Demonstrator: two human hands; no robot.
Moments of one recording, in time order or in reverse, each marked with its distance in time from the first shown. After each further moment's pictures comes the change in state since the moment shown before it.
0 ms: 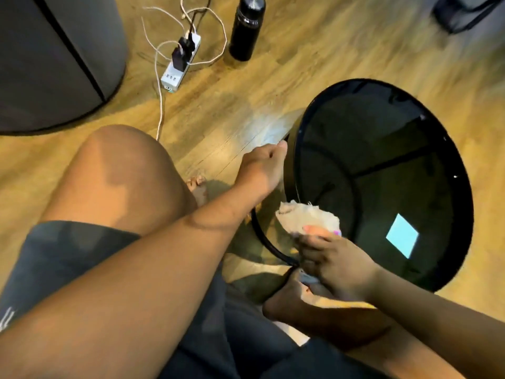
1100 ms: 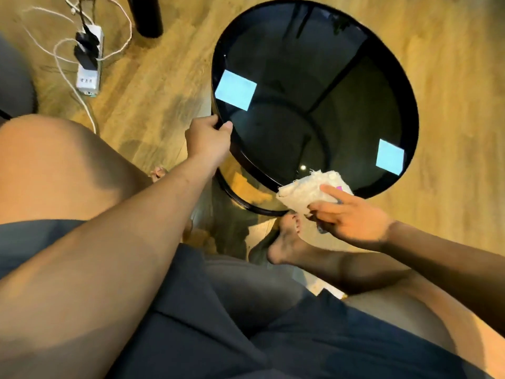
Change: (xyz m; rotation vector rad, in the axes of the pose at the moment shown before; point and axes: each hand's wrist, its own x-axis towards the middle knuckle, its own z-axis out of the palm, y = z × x) left_hand -0.016 -0.016 0.040 0.094 0.024 0.113; right_hand -0.093 -0.047 0.083 -0.221 0.080 0.204
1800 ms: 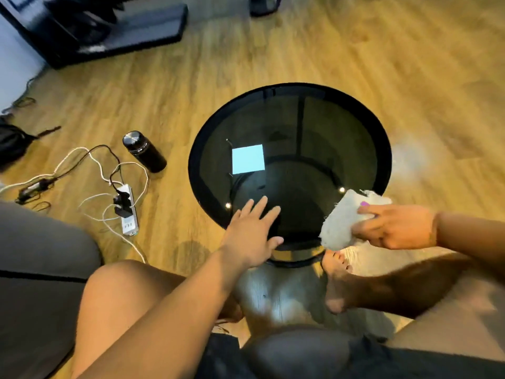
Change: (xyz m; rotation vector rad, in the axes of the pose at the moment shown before) left_hand -0.054 0.046 0.036 1.333 -0.619 0.828; right_hand -0.049 -0.001 0.085 0.123 0.373 0.242
